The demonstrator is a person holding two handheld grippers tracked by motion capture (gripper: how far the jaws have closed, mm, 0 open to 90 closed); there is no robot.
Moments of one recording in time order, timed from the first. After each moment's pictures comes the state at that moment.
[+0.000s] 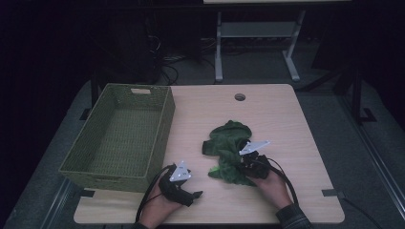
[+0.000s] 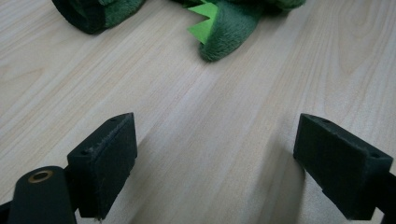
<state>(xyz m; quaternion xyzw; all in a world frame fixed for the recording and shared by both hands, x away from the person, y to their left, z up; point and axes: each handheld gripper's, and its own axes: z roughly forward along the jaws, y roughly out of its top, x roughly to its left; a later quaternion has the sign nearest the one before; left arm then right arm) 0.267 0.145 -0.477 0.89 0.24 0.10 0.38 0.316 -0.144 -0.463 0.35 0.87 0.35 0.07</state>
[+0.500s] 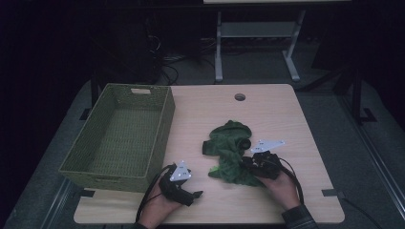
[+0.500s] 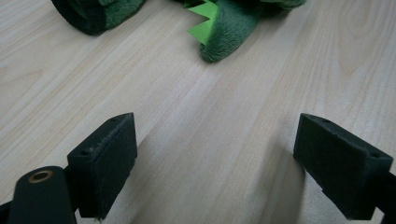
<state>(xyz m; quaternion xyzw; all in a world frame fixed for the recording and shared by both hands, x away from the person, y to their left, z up) 0.268 0.145 -0.477 0.89 0.23 0.10 0.38 0.303 -0.171 -0.440 0.36 0.84 0.38 0.11</state>
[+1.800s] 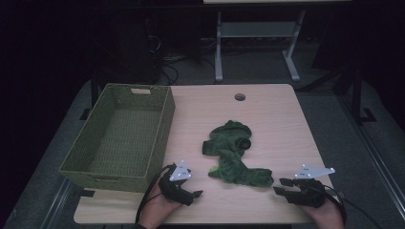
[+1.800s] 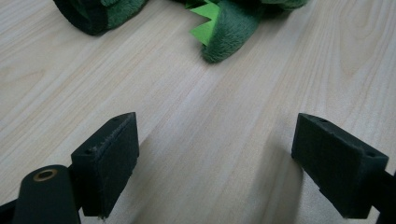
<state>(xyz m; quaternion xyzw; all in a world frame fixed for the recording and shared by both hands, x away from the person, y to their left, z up) 0.268 0.145 -0.477 0.89 0.24 0.10 0.38 0.234 -0.275 -0.466 0.40 0.83 0.38 0.08</state>
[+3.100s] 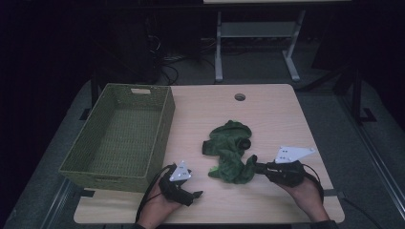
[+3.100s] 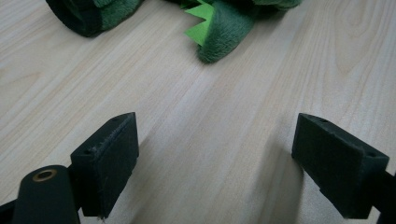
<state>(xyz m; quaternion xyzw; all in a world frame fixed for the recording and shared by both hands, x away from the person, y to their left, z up) 0.268 0.145 -0.477 0.89 0.23 0.10 0.38 0.273 -0.216 -0.417 0.25 0.85 0.46 0.10</state>
